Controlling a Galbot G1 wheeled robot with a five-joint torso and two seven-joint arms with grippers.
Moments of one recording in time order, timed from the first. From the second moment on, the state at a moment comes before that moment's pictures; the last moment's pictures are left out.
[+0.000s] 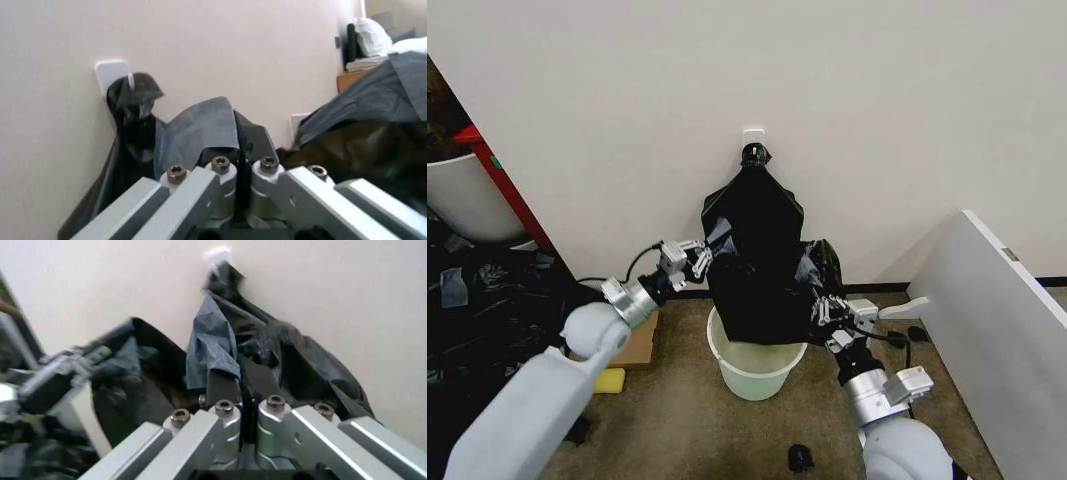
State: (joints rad) left arm 0.86 -0.89 -0.20 -1.81 -0.60 -0.26 0.51; right arm -1.36 0.99 0.10 2.31 0.56 0.12 0.31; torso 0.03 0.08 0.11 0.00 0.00
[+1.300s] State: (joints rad) left arm 1.01 -0.89 -0.30 -1.71 -0.13 -0.30 0.62; right arm -1.38 1.05 -0.04 2.11 0.49 0.04 0.41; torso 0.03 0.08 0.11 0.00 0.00
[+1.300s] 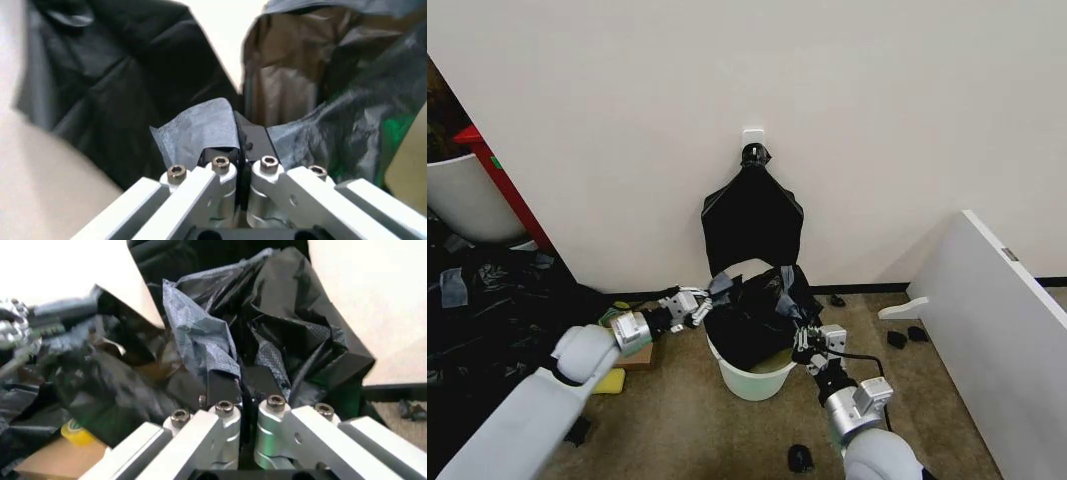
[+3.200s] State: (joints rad) left arm 1.39 -0.89 -0.26 -1.69 -0.08 -0.35 0.07; right arm -1.53 0.92 -0.01 1.94 0.02 -0.02 0.39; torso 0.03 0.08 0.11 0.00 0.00
